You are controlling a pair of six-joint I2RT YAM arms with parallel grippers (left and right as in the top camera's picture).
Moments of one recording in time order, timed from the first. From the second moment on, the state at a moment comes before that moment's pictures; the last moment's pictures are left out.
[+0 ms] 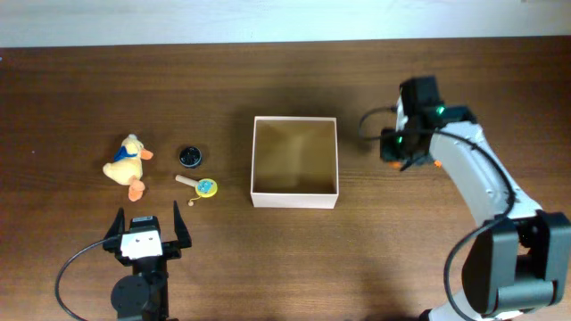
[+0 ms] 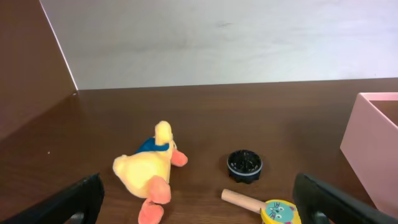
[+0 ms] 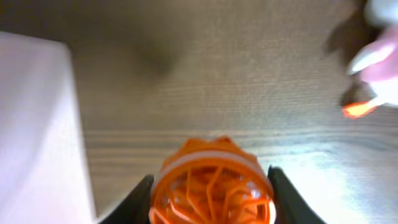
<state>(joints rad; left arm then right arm) 0.11 0.01 0.01 -0.08 -0.05 0.09 0.09 1.76 1.40 -0.93 -0.02 0.19</state>
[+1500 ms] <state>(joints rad) 0.11 0.01 0.01 -0.08 -0.05 0.09 0.48 1.99 1.65 -0.82 0.09 0.12</state>
